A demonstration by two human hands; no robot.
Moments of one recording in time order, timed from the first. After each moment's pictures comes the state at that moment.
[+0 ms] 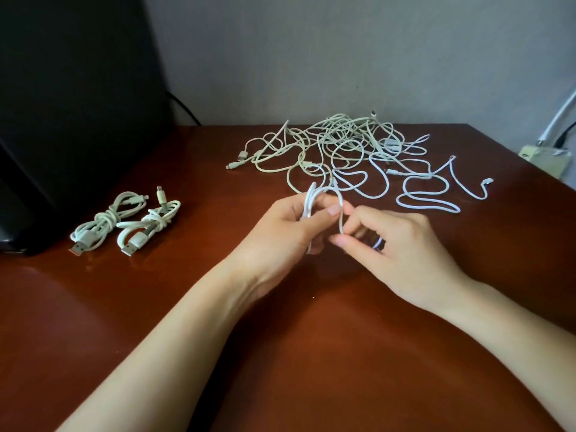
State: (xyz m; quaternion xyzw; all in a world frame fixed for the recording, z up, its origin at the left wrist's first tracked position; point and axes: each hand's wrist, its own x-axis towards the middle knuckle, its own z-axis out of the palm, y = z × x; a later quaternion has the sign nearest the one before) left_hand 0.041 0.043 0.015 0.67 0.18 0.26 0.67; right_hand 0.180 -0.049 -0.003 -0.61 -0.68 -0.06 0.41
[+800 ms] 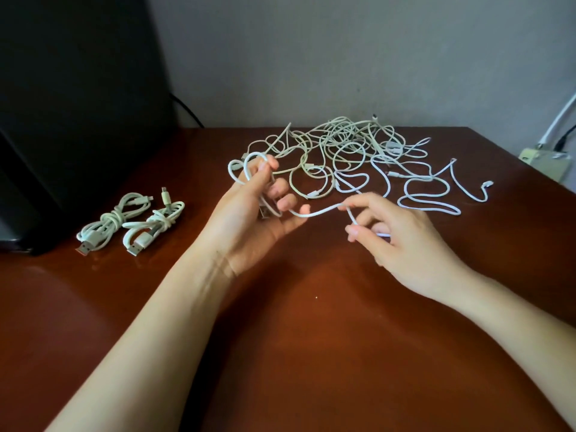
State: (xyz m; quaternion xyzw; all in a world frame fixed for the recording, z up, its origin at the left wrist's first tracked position) left_hand 0.030 0.068 0.031 0.39 0.17 0.36 0.83; right_hand 0.192 -0.045 0.000 -0.65 -0.64 0.08 0.41
